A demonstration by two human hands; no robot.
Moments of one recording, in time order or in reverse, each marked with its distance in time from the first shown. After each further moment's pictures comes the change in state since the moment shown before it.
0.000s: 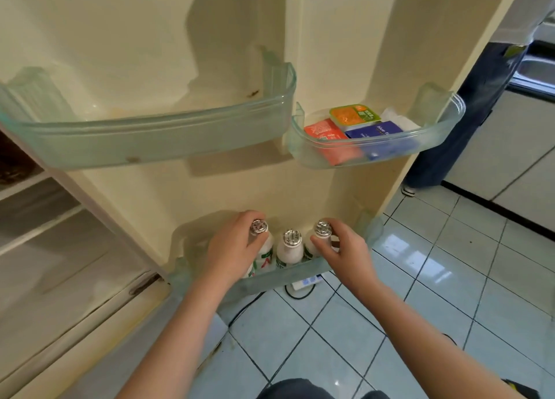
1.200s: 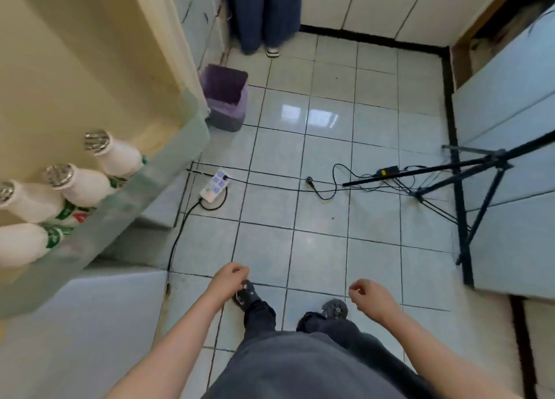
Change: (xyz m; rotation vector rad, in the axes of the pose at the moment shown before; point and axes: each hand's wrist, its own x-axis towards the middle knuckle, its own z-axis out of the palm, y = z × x) left_hand -0.165 0.016 0.242 -0.155 -1.058 -0.601; right_hand -0.359 0.185 -0.056 -0.096 -0.272 1.244
